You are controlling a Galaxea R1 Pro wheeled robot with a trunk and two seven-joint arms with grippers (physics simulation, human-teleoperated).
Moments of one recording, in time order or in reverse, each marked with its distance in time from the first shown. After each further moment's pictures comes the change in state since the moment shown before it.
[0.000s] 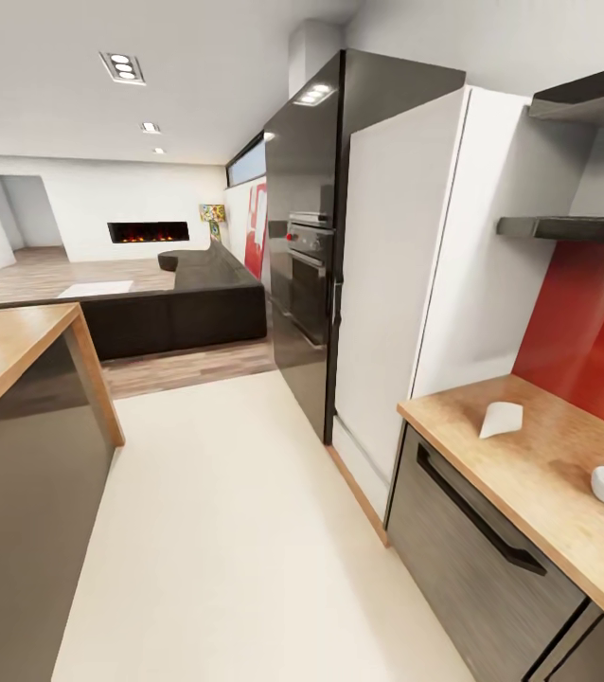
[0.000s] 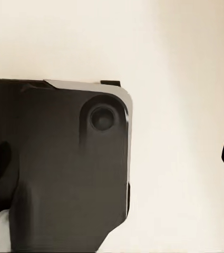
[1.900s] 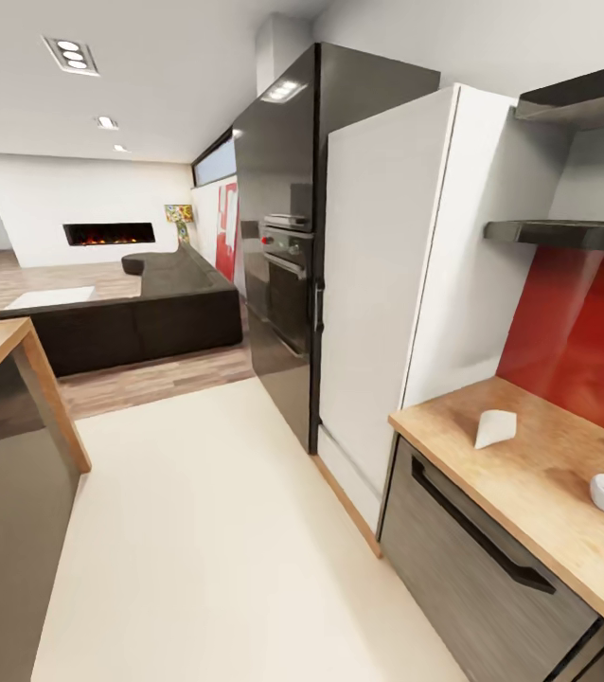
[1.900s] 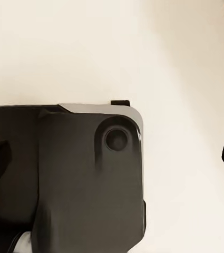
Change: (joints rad) left arm 0.051 0.001 -0.012 0.145 -0.051 0.102 0.010; right arm 0.000 0.032 -0.051 -0.064 0.001 -0.001 -0.001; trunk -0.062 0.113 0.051
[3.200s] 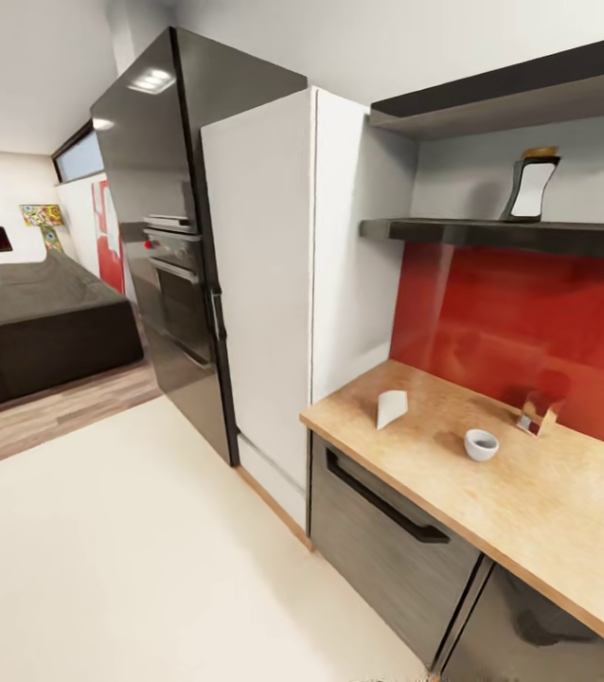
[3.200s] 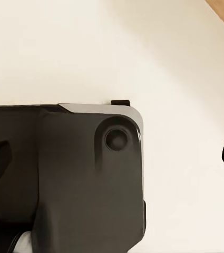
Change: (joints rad) left arm 0.000 0.001 0.000 -0.003 0.001 -0.012 0.002; right arm 0.000 0.000 0.001 0.000 0.000 0.000 0.000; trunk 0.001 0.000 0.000
